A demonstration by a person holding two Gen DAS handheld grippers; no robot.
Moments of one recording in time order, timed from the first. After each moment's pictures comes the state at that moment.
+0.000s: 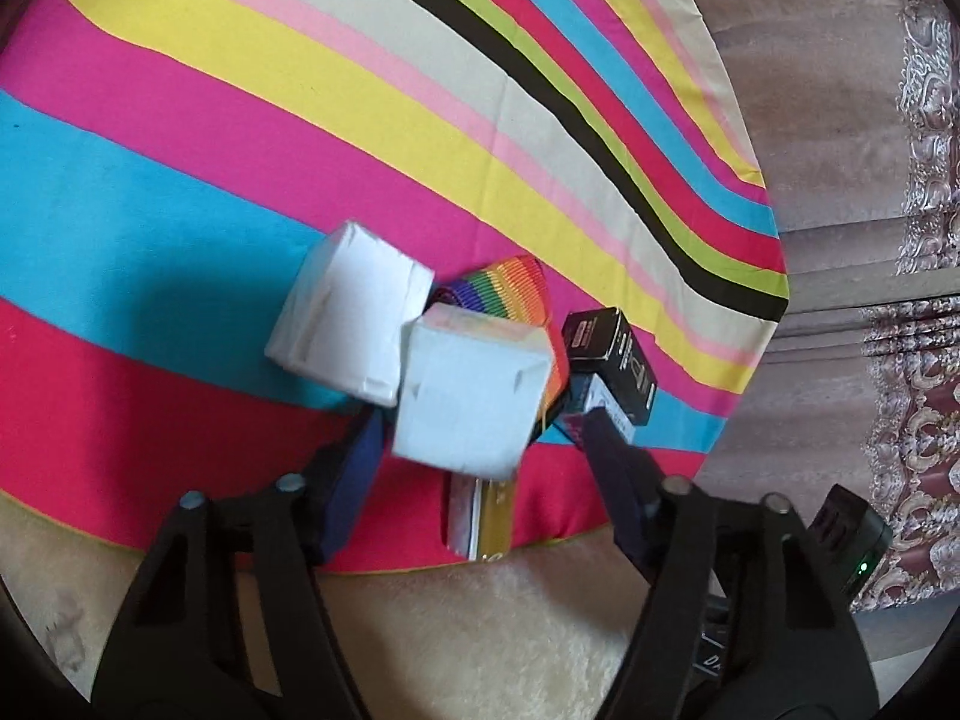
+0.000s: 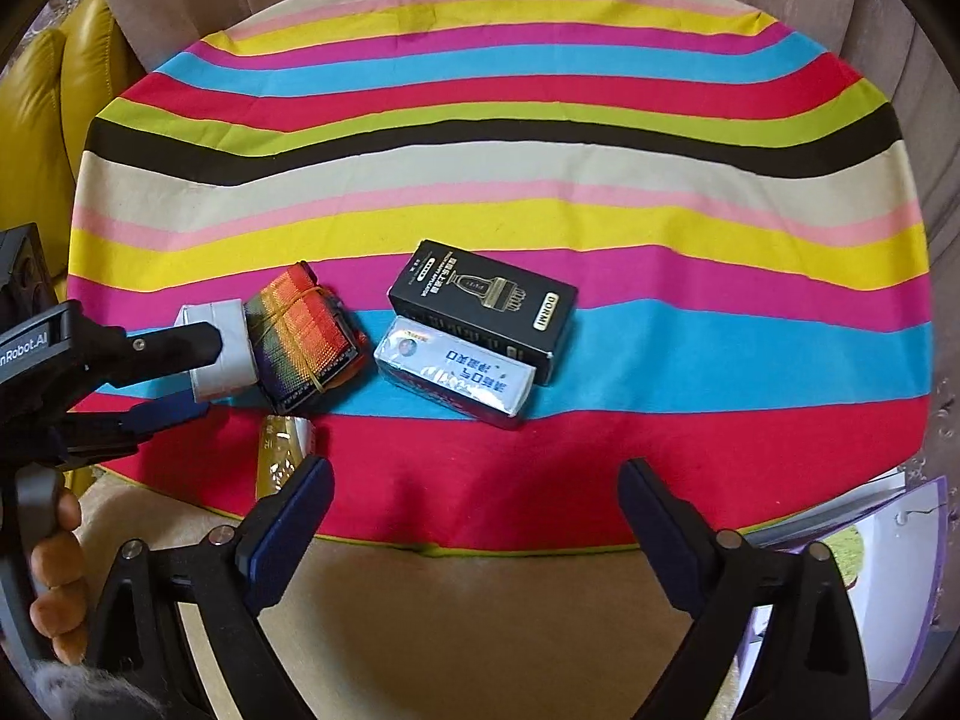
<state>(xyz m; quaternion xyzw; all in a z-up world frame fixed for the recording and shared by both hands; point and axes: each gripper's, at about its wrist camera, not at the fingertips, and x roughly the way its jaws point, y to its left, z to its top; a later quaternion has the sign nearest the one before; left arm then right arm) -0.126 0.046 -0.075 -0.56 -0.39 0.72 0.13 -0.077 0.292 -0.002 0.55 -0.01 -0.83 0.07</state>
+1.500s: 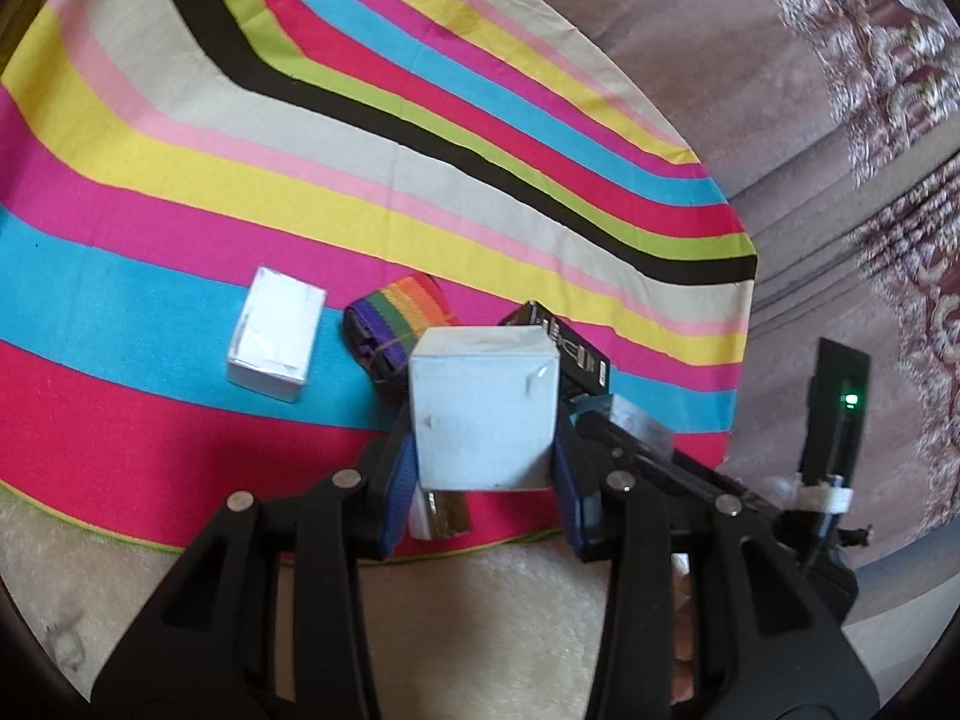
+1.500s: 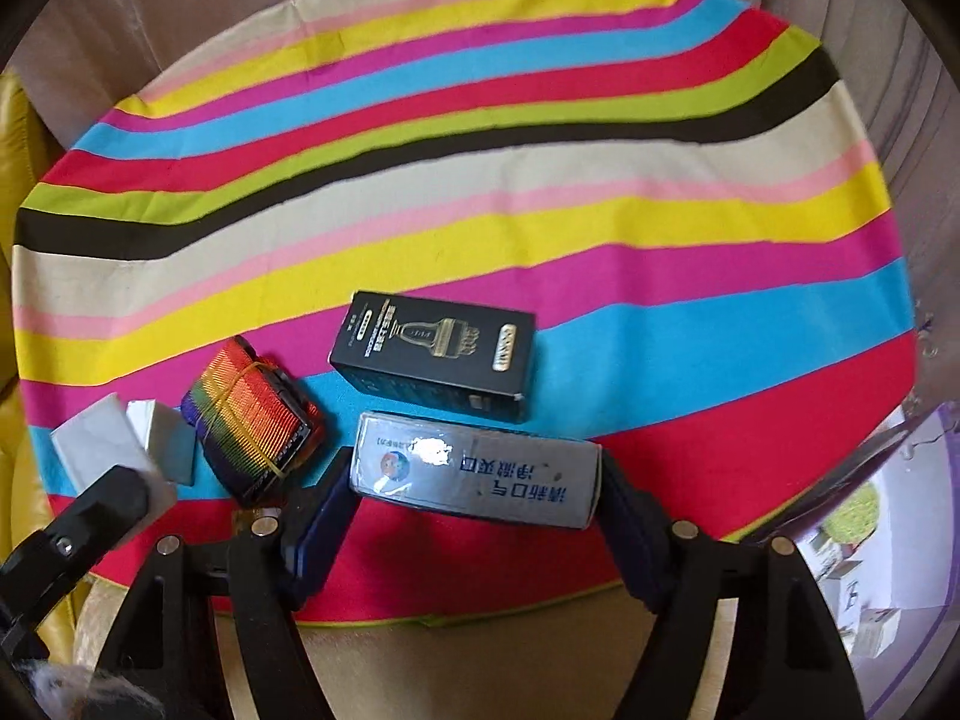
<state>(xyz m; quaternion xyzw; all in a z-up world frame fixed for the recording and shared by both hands) -0.090 0.080 -0.027 -0.47 -0.27 0.82 0.16 -0.085 0.291 -0.002 0.52 -0.05 -0.85 -0.02</state>
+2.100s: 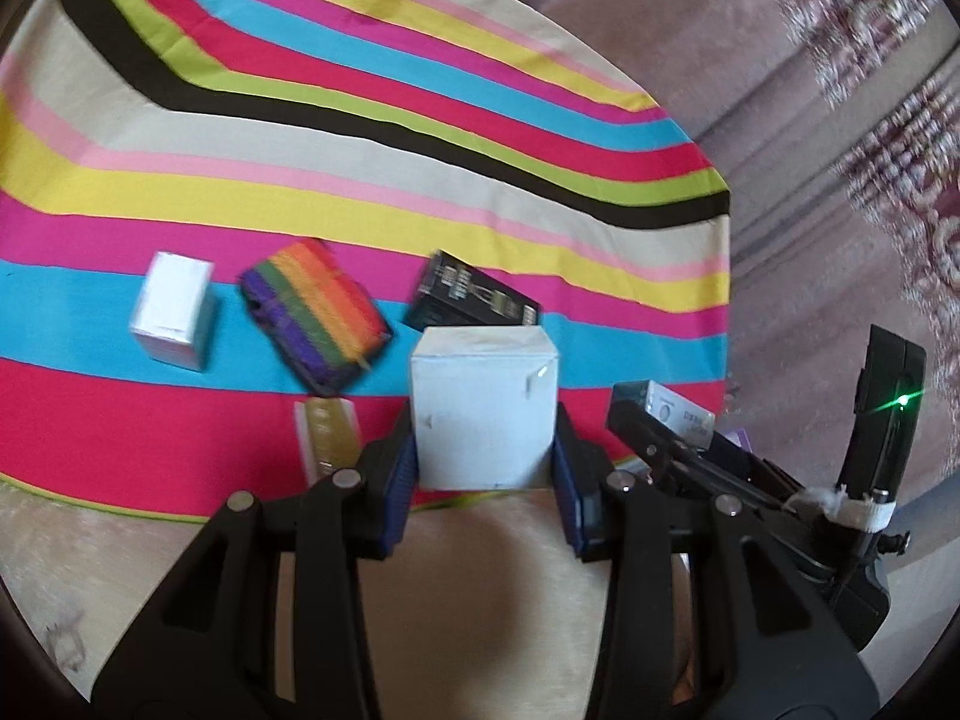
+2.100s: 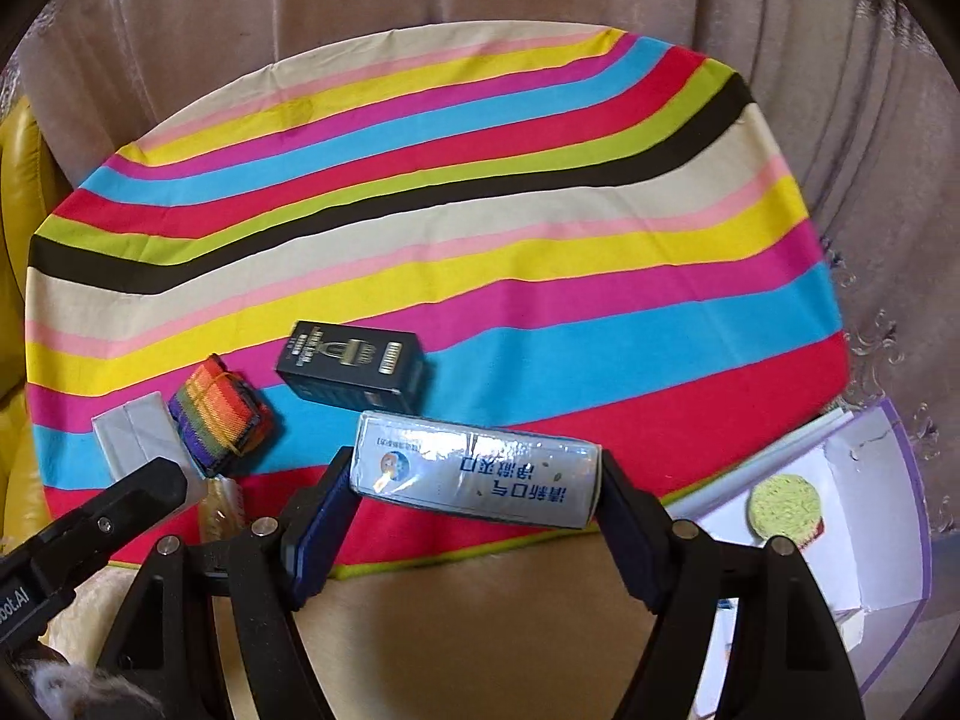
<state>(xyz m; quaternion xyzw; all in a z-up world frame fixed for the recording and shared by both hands) -0.068 0.143 -0.007 -0.48 -0.21 0.83 0.19 -0.040 0.351 0.029 0.48 -0.06 -0.88 -0.05</state>
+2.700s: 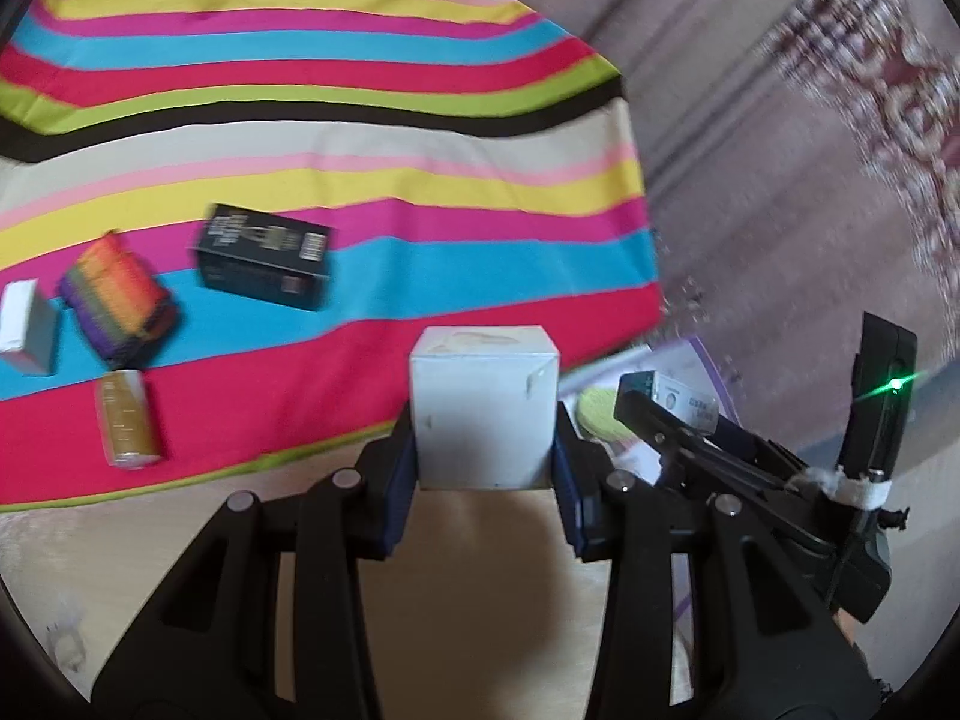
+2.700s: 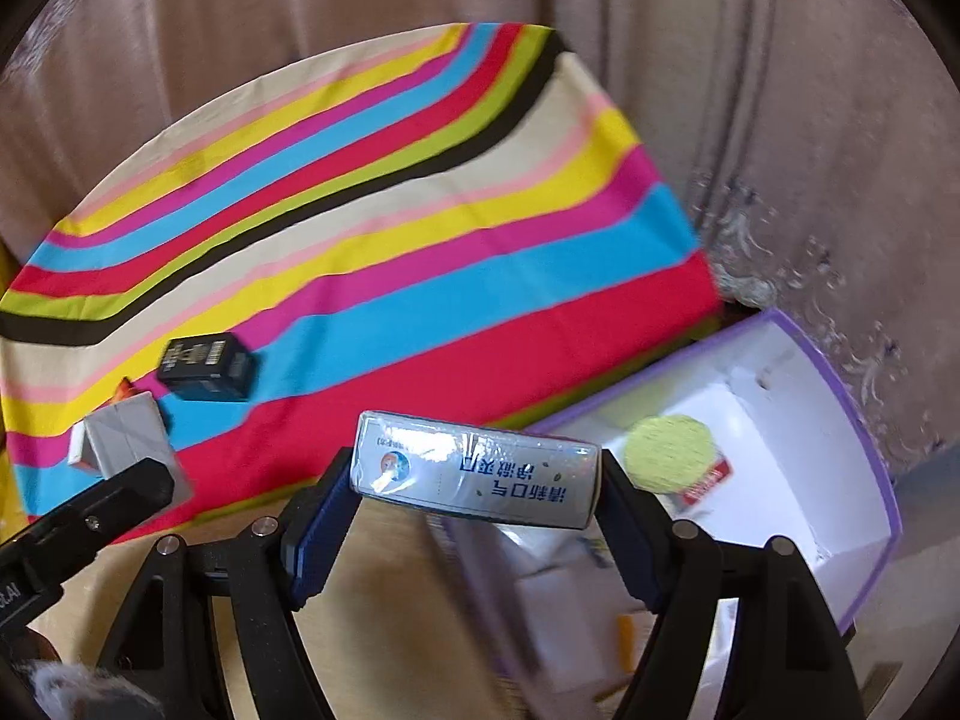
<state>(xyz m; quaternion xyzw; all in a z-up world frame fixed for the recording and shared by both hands) -0.046 0.260 0.015 -0.50 -0.12 0.81 0.29 0.027 0.471 0.025 0.47 -0.11 -0.87 -0.13</state>
